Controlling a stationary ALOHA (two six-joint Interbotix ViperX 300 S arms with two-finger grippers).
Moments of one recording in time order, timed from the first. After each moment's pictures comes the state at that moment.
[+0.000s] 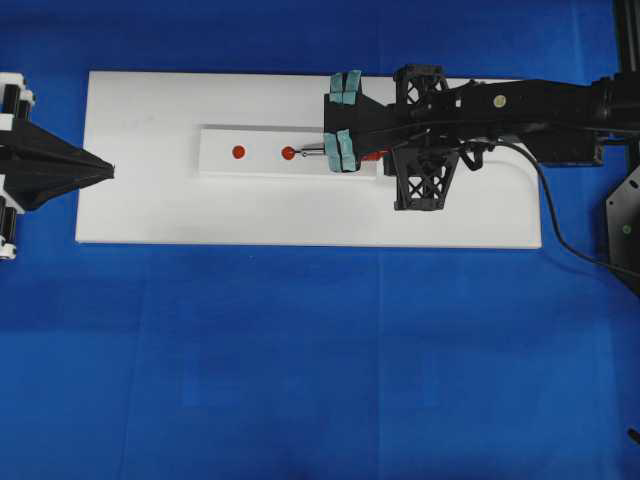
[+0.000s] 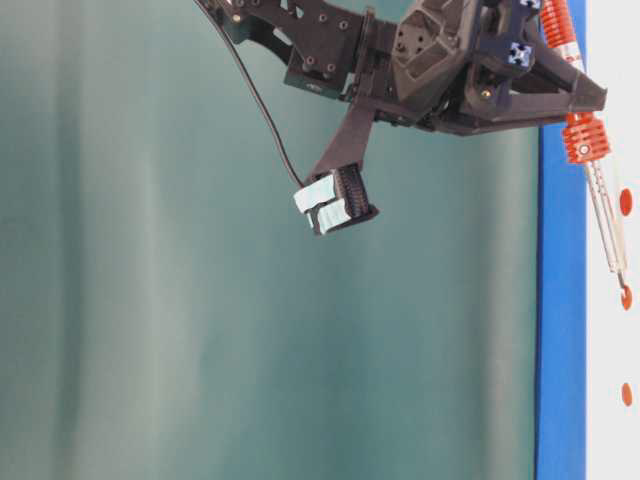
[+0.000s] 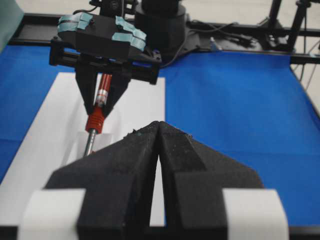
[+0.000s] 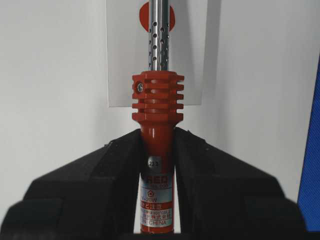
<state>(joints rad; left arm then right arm) -0.01 -0.97 1.23 0.00 -0.29 -0.04 -0.17 0.05 0.51 -0.18 0.66 0.10</state>
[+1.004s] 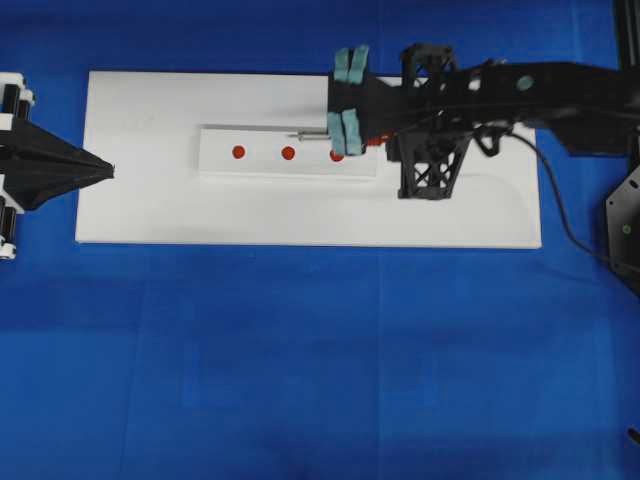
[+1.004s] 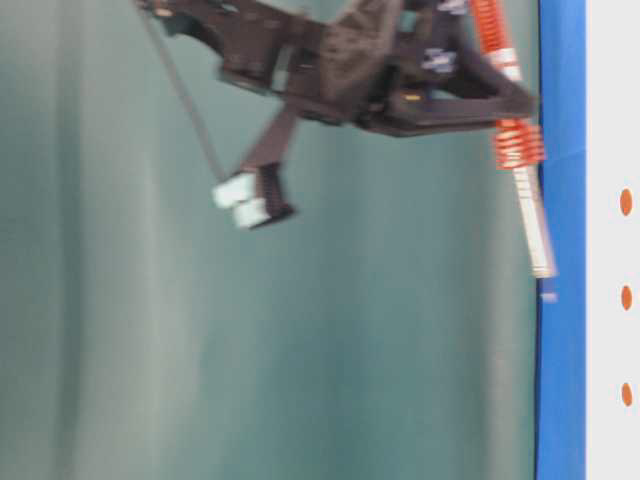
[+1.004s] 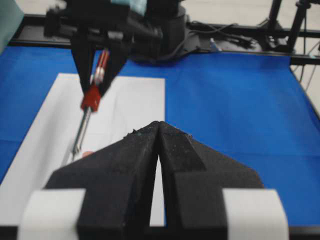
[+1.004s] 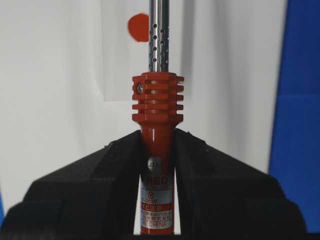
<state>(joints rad) -0.01 -0.97 1.23 0.00 -0.29 -0.04 -0.17 -0.06 0.44 -0.18 0.79 0.10</state>
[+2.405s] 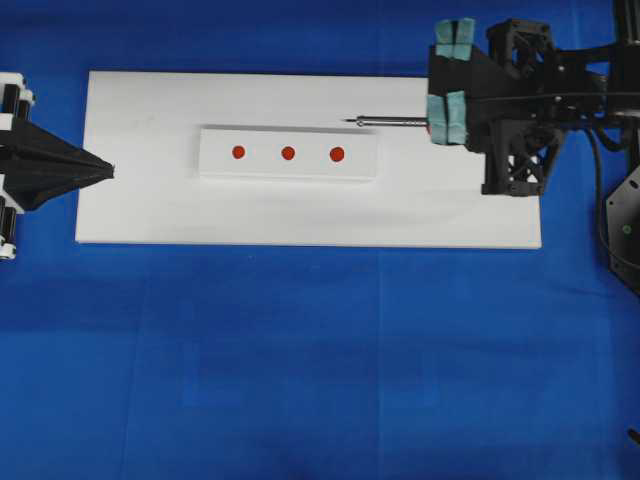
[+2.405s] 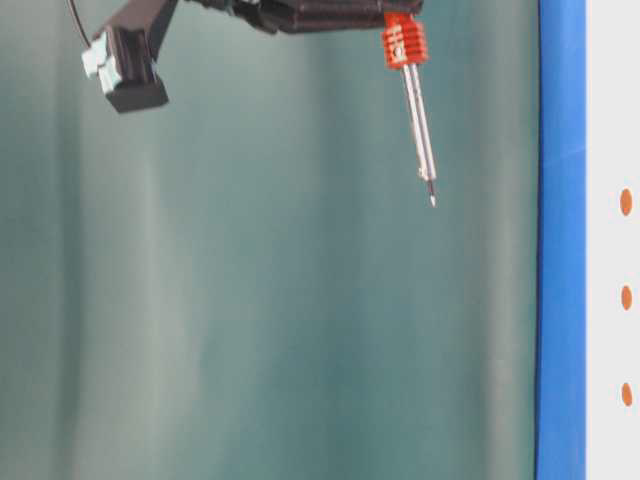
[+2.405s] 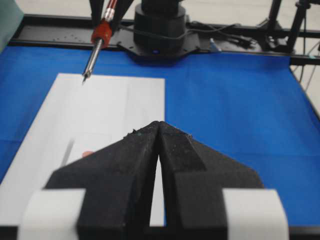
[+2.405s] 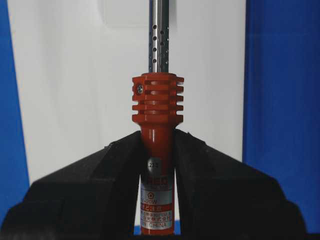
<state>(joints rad) -0.01 -0.97 1.23 0.00 -0.29 -0.04 -0.15 -0.36 0.56 -0.19 0.94 0.10</state>
